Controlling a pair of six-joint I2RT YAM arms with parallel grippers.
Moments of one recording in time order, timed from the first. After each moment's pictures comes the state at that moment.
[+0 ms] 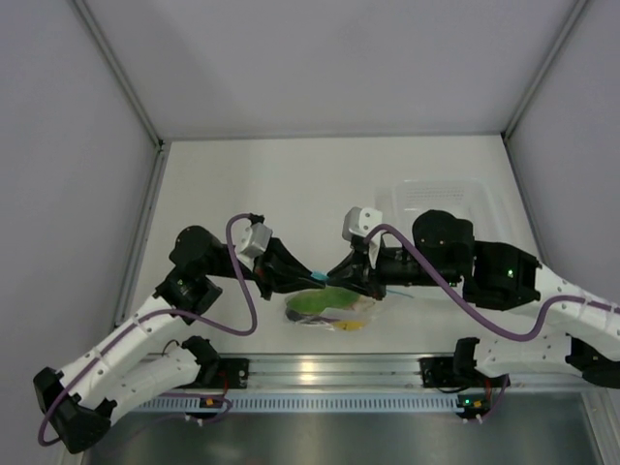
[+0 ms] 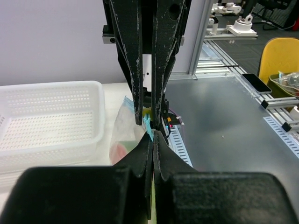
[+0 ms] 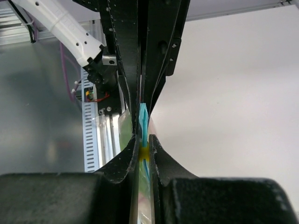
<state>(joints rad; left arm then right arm) -0.72 0.82 0.78 0.31 1.04 -0.29 1.24 1.04 1.39 -0.63 -0.16 -0.04</state>
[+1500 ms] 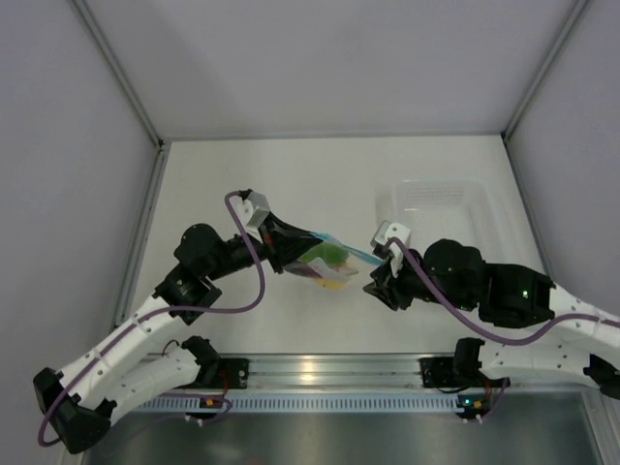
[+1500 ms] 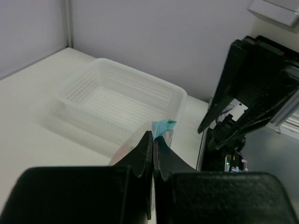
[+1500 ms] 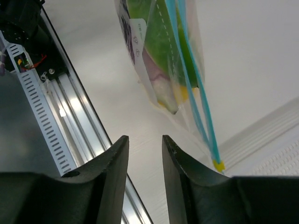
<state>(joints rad) -0.72 0.82 0.78 0.20 0.46 -0.30 1.23 0.82 1.13 -0.77 0.16 0.07</state>
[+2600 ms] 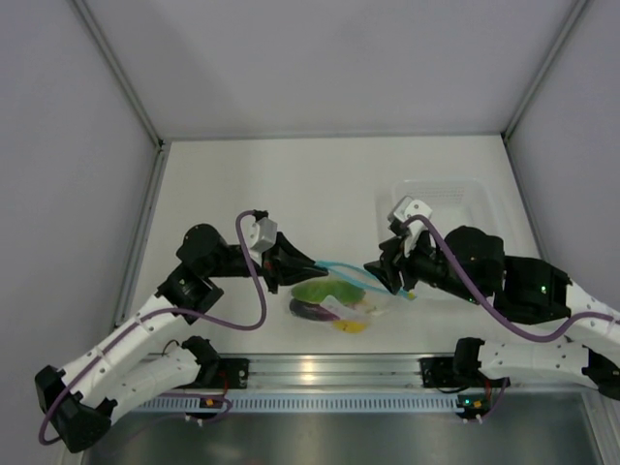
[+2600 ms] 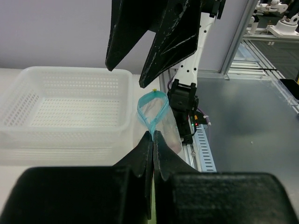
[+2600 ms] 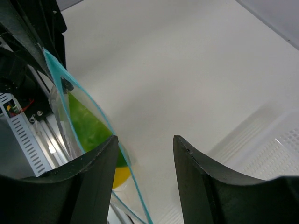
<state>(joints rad) -0.72 0.82 0.76 0.23 0.88 -0.20 1.22 0.85 1.24 -0.73 0.31 0.07</state>
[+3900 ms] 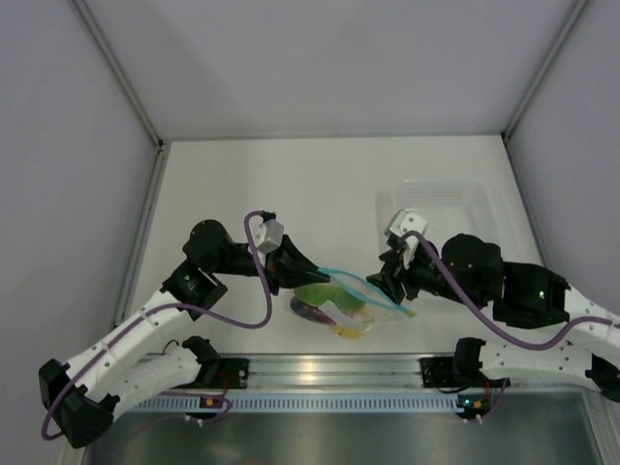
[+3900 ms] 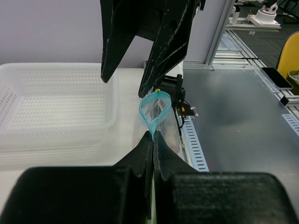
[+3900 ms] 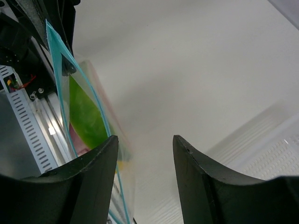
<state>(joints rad) -0.72 0.87 0.77 0.23 0.98 -0.19 1.21 0.80 1.17 -0.74 0.23 0.03</state>
